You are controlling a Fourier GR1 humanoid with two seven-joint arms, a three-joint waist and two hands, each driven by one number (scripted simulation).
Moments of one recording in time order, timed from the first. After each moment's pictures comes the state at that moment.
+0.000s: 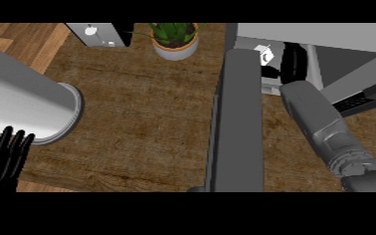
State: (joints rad) left arm 0.35 0.13 0.29 -1.83 0.25 -0.41 -0.30; right arm -1.02 -0.23 -0.10 -0.06 0.15 -0.82 -0.70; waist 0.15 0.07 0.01
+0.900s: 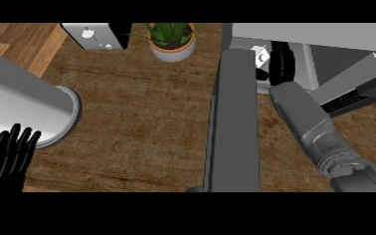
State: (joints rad) left arm 0.32 0.13 0.29 -1.76 0.22 -0.42 -0.35; right arm -1.03 -0.18 -0.08 -0.06 0.17 -0.81 -0.70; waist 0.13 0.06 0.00
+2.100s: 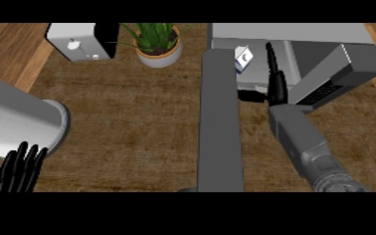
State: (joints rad) left arm 0.45 0.05 0.23 -1.85 0.14 -0.42 -0.40; right arm -0.86 -0.13 -0.20 -0.14 0.06 -0.48 -0.91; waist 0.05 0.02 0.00
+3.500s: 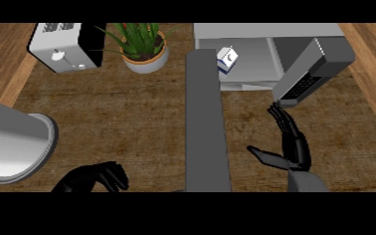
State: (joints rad) left arm 0.35 0.01 -0.08 -1.87 -0.06 -0.50 -0.29; right arm -0.21 -0.09 -0.10 -0.75 -0.06 0.08 -0.97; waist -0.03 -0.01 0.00
